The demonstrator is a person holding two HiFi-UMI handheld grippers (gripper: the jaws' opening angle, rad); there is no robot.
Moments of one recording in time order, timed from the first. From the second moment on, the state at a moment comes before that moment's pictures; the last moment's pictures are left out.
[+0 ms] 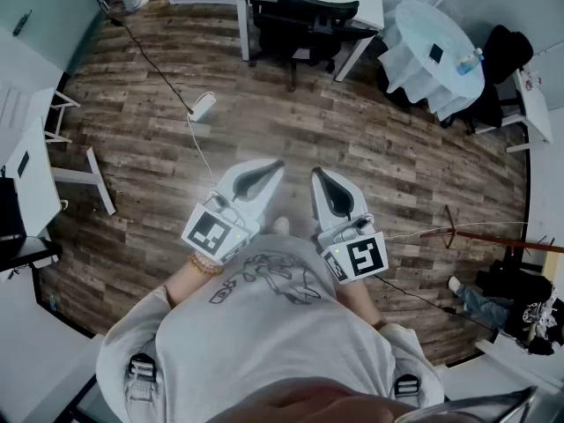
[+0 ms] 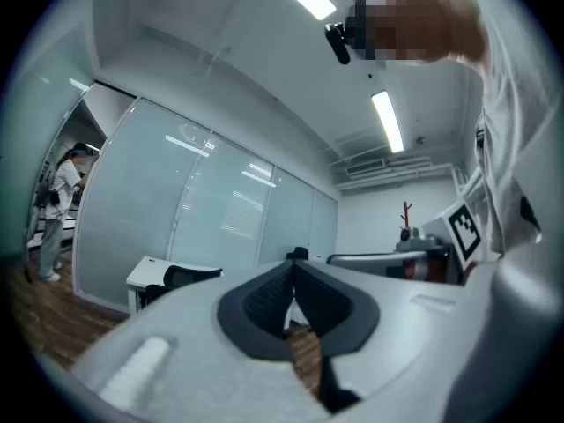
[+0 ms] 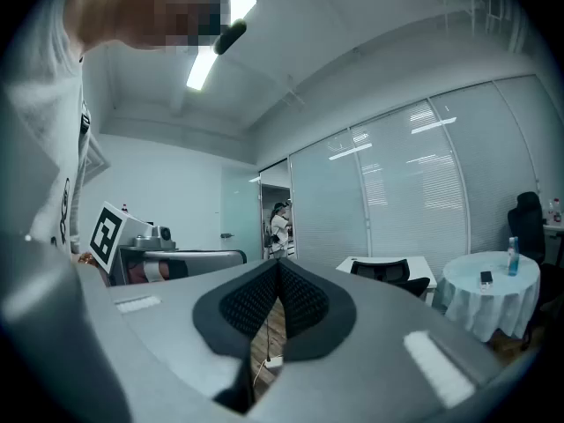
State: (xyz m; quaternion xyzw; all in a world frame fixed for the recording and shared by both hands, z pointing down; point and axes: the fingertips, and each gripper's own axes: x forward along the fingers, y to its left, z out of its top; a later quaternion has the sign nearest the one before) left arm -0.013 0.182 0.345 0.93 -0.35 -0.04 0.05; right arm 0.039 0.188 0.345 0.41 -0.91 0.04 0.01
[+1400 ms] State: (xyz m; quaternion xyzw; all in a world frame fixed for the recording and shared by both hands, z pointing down) left arm -0.100 0.134 0.350 0.93 -0.37 -0.05 0.05; right arm -0.043 0.142 0.353 0.40 -0.91 0.05 -0.01
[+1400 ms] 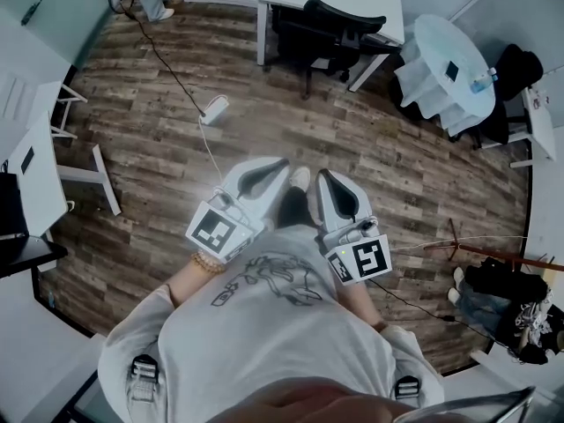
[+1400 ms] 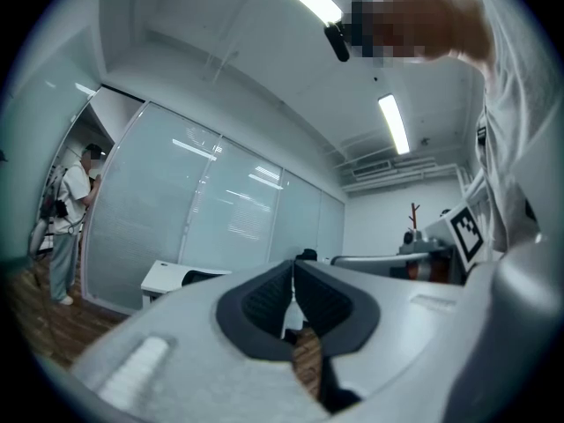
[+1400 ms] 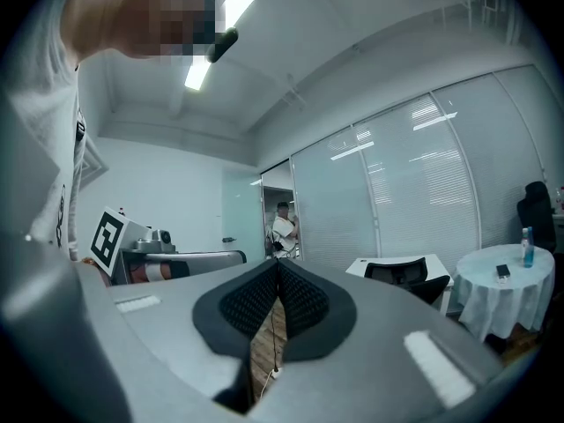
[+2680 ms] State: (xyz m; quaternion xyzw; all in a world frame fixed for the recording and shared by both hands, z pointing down) left arm 0.015 -0.239 0.388 0.92 -0.39 0.00 0.05; right arm 0.089 -0.227 0.385 0.40 -0.91 0.04 0.04
